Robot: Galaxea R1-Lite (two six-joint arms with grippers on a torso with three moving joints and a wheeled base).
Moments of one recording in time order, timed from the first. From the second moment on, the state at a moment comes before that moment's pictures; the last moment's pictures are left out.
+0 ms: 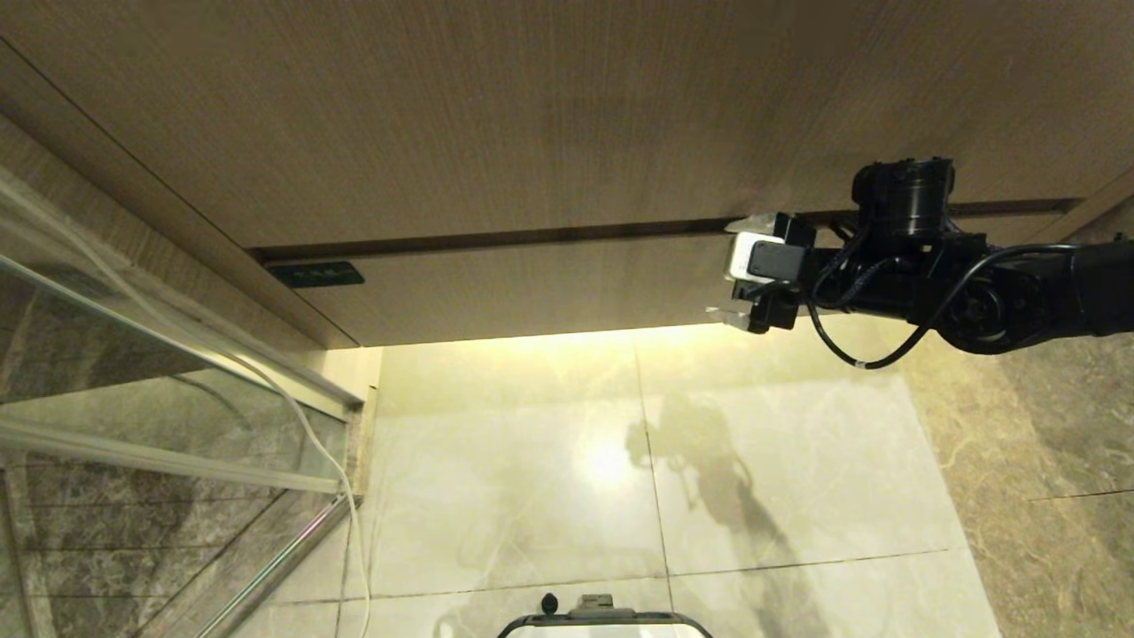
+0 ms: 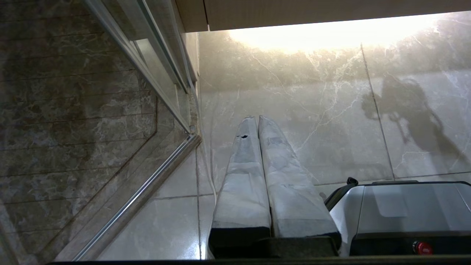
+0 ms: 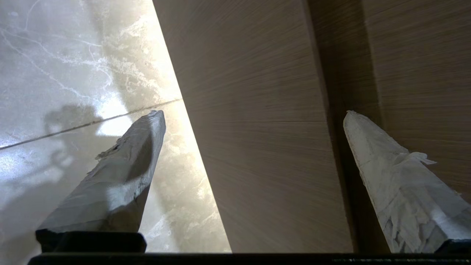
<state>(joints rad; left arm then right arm) 0.00 0.00 0.00 0.00 0.00 0.00 0.27 1.94 -1.36 -0.37 0.28 -1.24</state>
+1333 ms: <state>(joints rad) 0.00 0.00 0.00 0.00 0.00 0.00 0.27 2.09 -1.45 -0.49 0.23 -1.23</state>
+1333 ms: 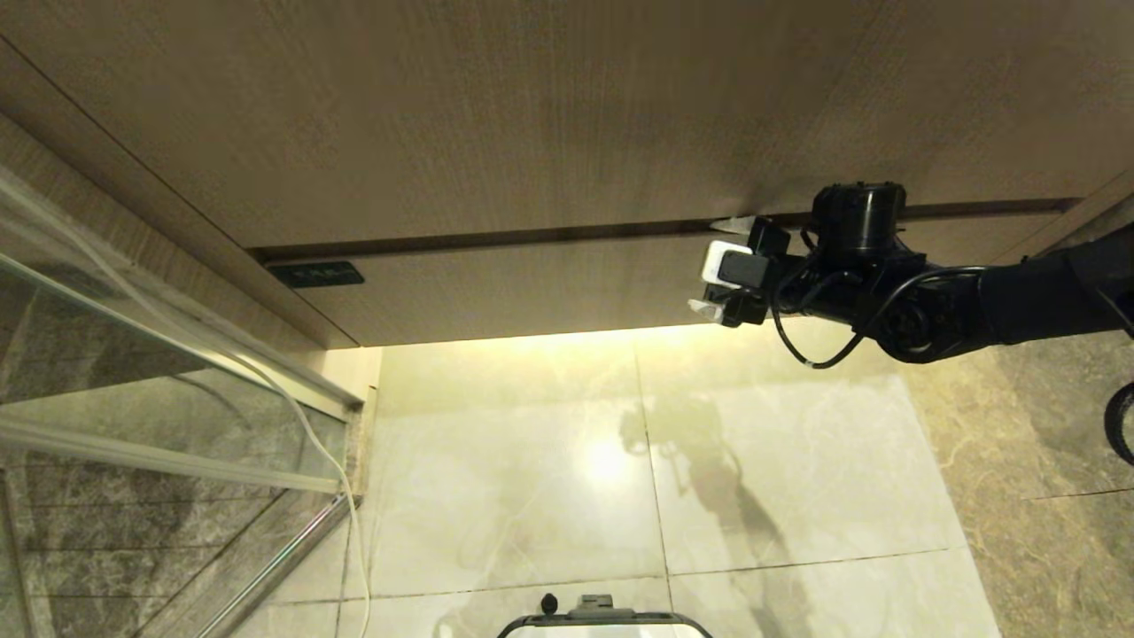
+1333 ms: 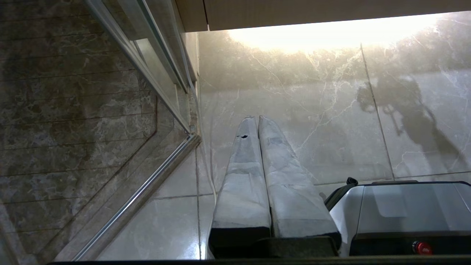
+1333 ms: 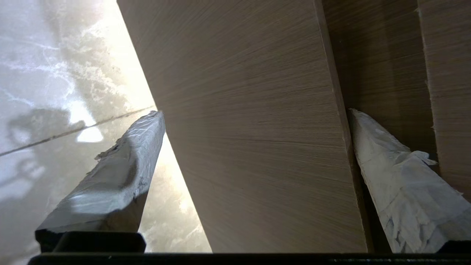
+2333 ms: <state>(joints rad) 0.00 0.00 0.00 0.00 0.00 0.00 0.27 2.02 -1.39 -0.06 0.24 -1.16</state>
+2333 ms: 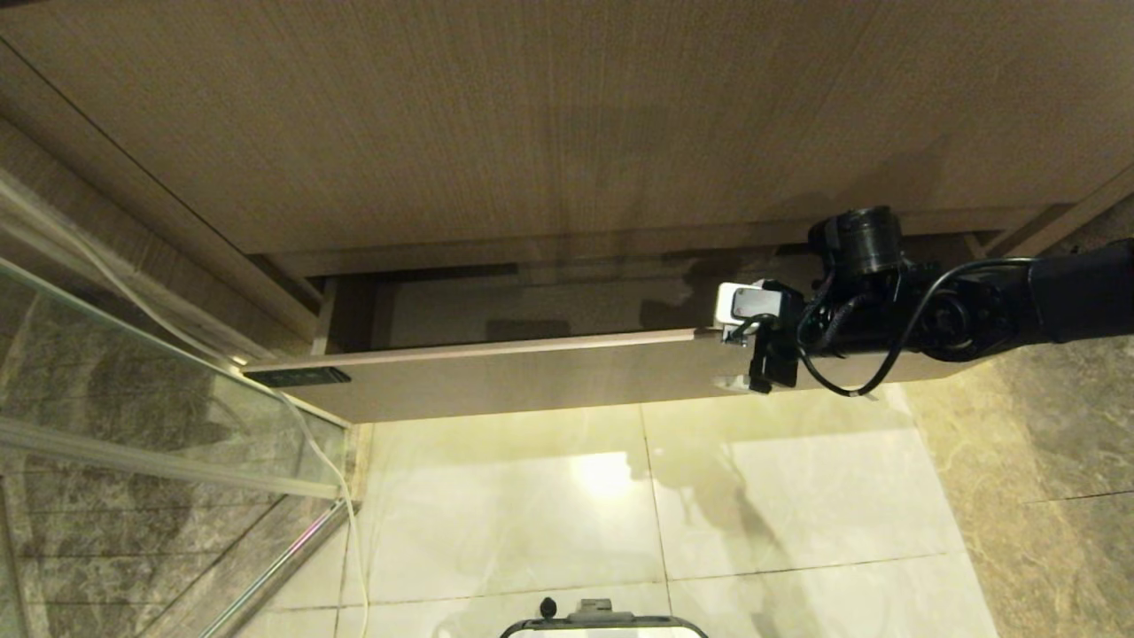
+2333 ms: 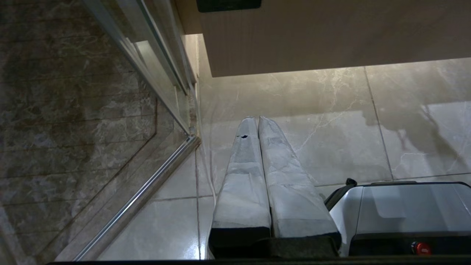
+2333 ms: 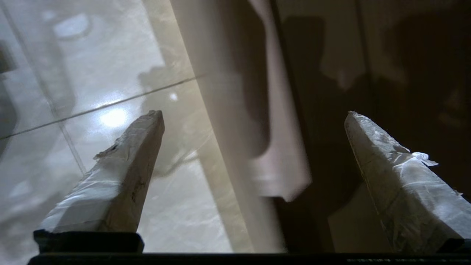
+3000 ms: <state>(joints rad) 0.00 0.00 0.00 0.00 0.00 0.00 0.20 1.68 -1.31 0.56 0.35 -1.04</state>
